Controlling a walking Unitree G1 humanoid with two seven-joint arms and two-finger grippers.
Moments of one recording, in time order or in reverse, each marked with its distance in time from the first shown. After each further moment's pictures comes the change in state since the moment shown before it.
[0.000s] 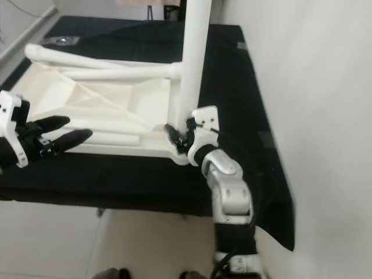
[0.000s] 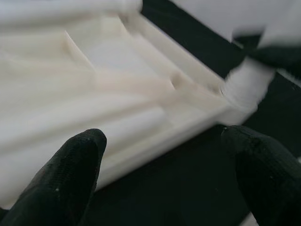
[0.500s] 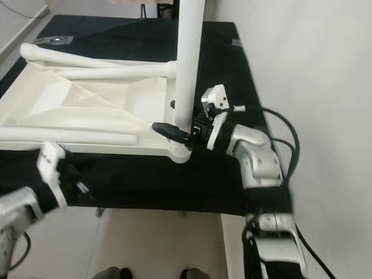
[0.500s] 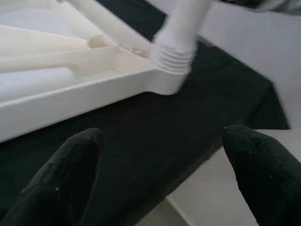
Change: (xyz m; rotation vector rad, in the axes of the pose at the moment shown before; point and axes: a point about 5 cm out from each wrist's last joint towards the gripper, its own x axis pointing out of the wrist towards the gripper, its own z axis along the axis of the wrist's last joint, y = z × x) left arm 0.005 -0.063 -0.041 -0.011 -0.040 -0.126; right arm 0.016 -0.024 0.010 -0.015 0.029 0.420
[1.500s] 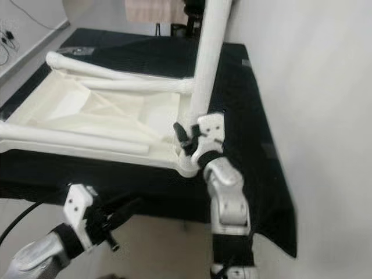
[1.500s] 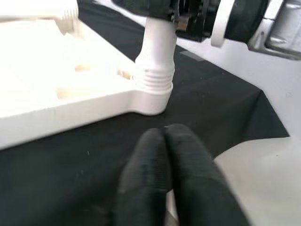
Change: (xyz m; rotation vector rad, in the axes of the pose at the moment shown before) left arm 0.002 -0.055 -0.027 0.035 -0.064 0.036; right arm 0.002 0.058 -0.053 -0.025 0.068 -0.812
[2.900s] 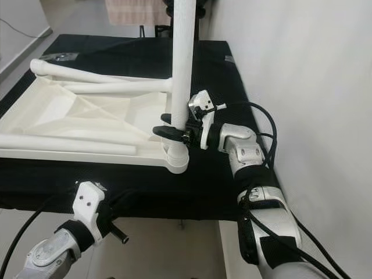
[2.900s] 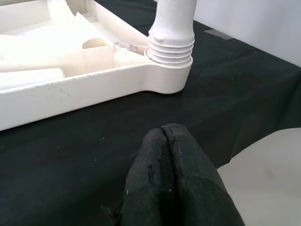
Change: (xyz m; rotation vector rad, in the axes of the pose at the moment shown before) left arm 0.010 0.009 -0.013 0.037 0.059 0.155; right arm 0.055 -0.050 0.028 -0.007 0.035 0.799
